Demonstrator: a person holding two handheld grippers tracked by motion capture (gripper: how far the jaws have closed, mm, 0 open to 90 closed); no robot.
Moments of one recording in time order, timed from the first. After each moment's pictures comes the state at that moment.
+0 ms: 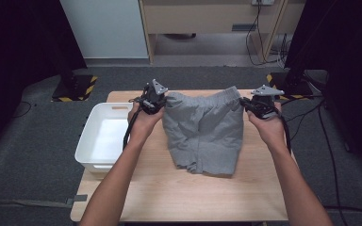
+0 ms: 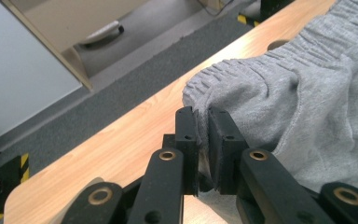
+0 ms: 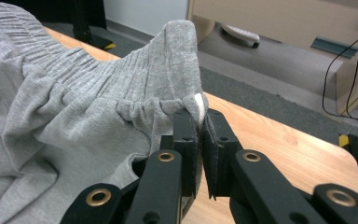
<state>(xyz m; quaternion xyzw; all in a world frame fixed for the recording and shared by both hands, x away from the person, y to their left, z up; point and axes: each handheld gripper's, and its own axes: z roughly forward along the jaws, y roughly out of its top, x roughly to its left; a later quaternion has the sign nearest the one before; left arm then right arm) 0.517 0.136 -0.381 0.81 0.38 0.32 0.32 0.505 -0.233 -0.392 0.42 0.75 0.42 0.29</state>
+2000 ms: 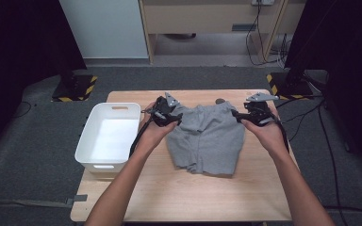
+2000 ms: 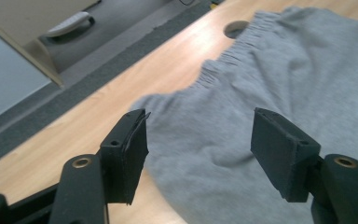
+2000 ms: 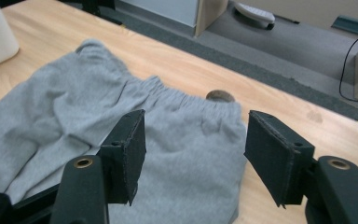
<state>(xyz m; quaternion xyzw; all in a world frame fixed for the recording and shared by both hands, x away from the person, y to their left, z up) 0.488 0.105 -0.409 0.83 0.35 0.28 0.33 0.488 -0.223 -0.406 0.42 0.77 0.40 0.27</state>
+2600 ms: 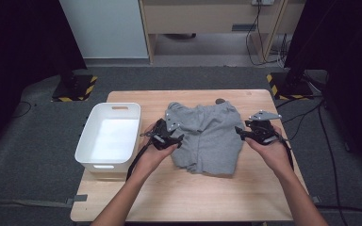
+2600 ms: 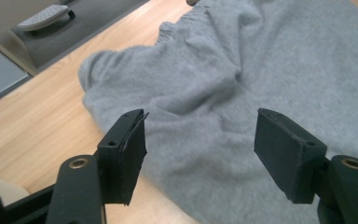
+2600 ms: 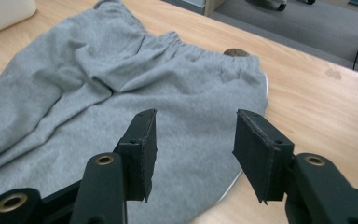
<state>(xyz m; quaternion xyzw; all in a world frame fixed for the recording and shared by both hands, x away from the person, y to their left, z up) 0.430 0.107 -0.449 0.84 0.34 0.26 0.34 0.441 -0.233 -0.433 0.42 0.78 0.39 0.24</state>
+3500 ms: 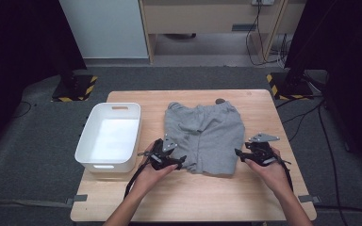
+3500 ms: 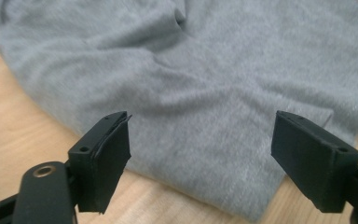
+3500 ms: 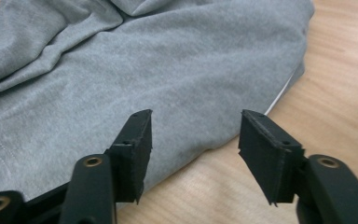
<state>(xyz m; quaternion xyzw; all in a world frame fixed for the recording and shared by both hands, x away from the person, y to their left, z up) 0.398 0.115 -0.503 0.84 0.34 0.19 0.37 0.404 -0.240 -0.496 0.45 0.79 0.37 0.19</state>
